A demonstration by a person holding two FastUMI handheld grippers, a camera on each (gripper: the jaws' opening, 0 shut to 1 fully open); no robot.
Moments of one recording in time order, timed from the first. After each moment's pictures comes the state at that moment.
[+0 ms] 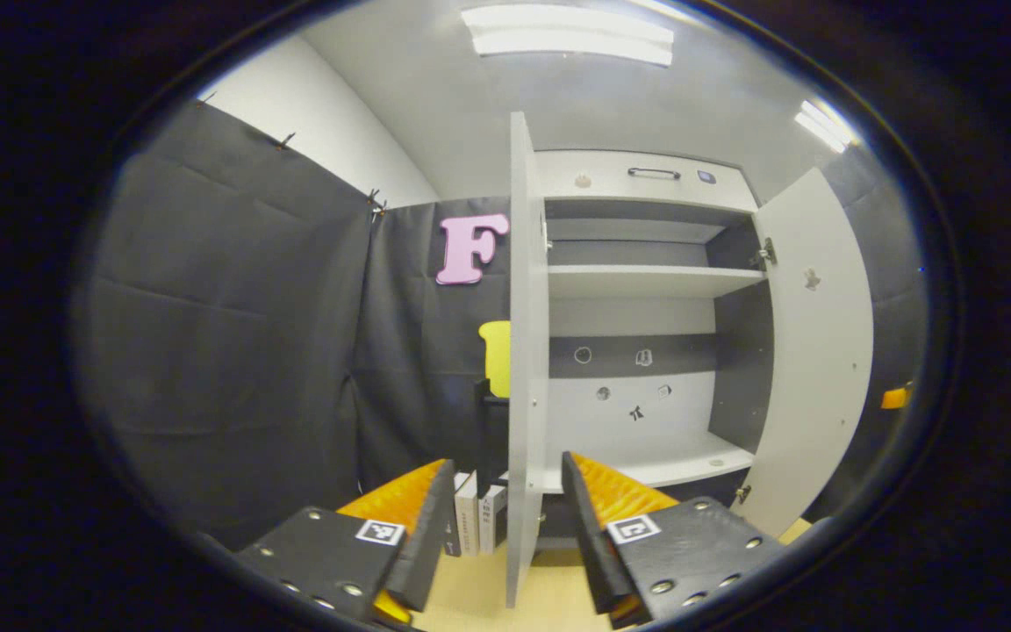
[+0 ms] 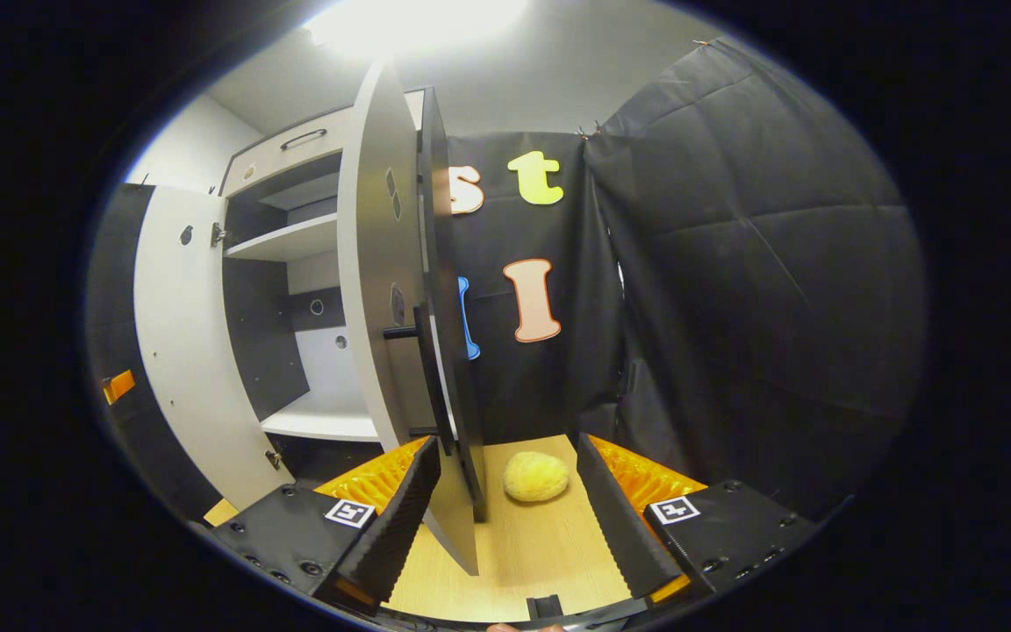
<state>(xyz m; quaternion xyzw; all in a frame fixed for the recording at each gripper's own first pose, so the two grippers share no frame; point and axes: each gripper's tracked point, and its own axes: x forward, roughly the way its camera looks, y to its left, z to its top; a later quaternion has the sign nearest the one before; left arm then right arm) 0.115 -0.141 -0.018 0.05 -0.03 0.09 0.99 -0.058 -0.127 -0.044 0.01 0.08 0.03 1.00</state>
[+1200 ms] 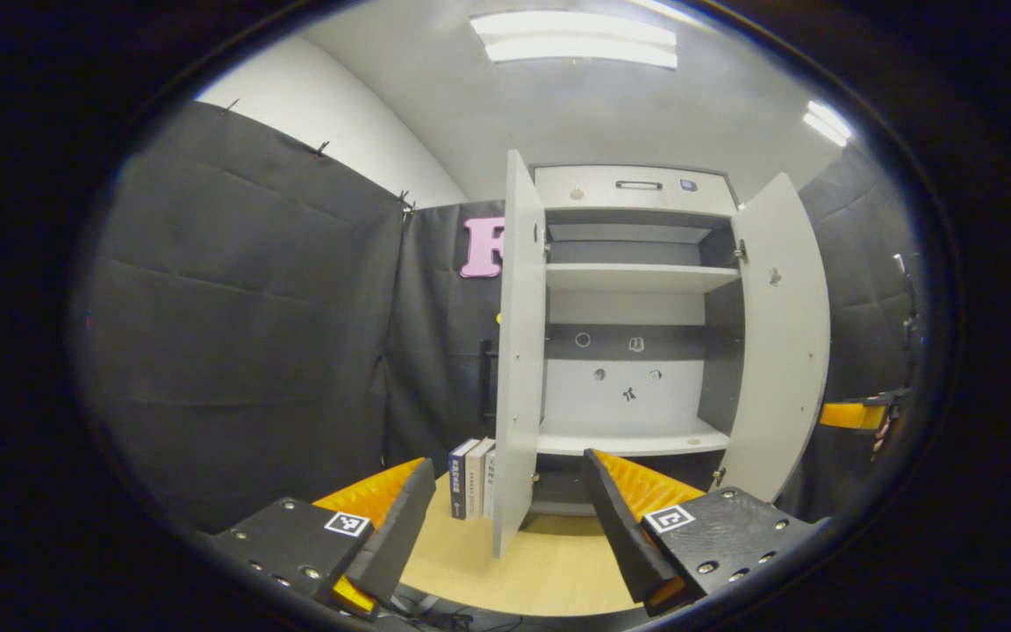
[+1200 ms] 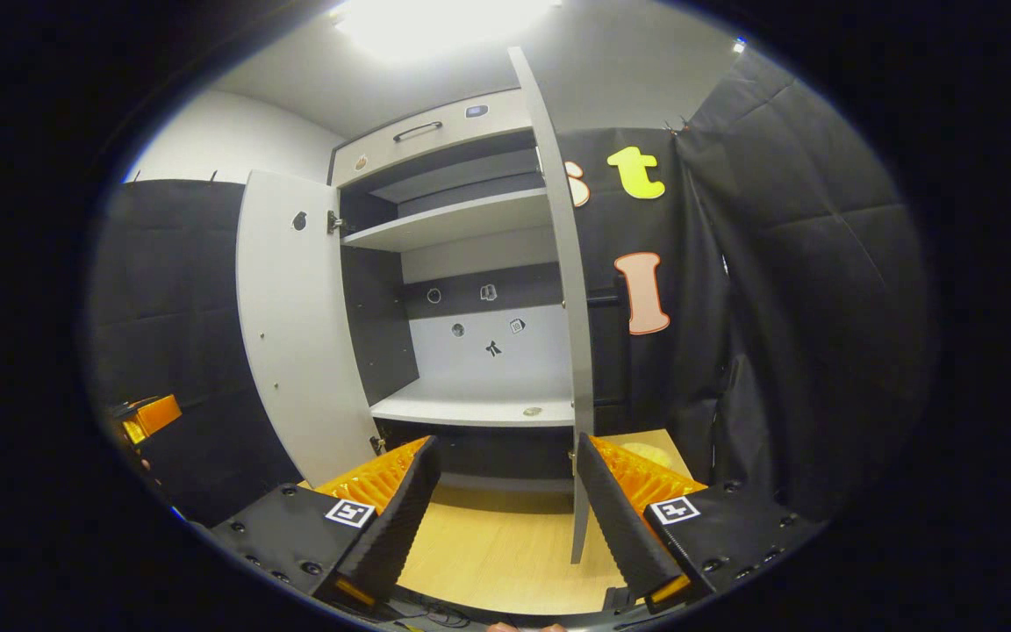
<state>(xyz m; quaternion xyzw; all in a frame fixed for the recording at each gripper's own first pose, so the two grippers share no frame) -0.012 -0.176 -0.052 0.05 -0.03 0.12 0.99 -0.099 0.002 -0.050 0.02 0.09 0.17 0.98</state>
